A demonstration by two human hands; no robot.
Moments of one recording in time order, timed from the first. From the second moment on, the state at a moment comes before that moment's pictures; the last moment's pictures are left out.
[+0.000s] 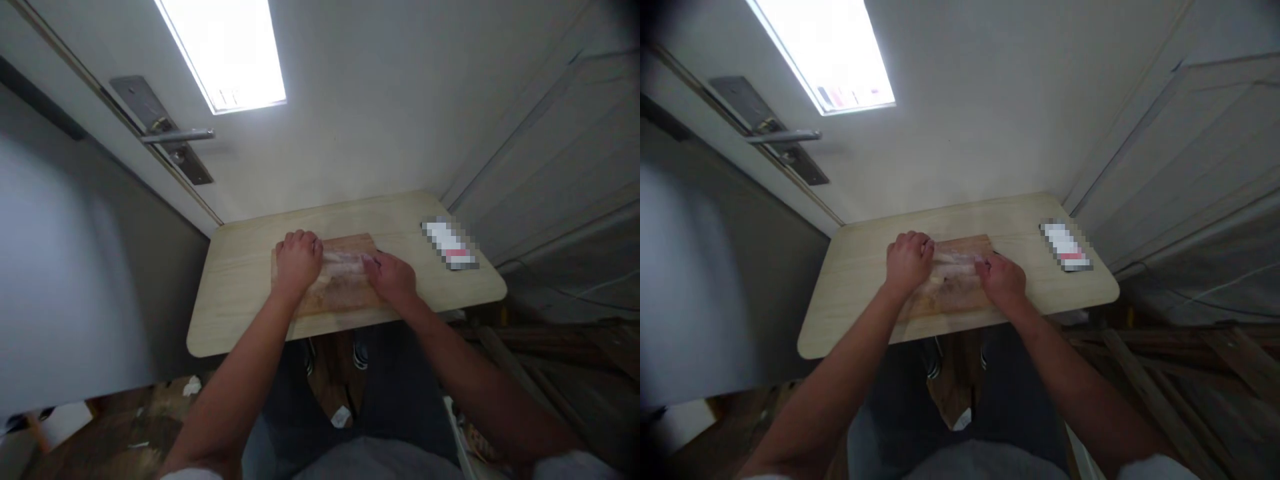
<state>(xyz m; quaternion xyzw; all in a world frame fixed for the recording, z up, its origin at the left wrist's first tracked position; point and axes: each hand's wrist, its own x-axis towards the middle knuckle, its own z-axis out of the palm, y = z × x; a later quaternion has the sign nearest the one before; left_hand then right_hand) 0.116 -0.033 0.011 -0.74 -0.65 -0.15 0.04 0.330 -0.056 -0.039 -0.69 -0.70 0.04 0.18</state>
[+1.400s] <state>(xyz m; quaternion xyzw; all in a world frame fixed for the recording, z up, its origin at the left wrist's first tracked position) 0.113 -0.035 -0.004 -0.74 -0.65 -0.18 0.02 0.325 -0.044 -0.034 -0.66 -0.72 -0.03 0.22</state>
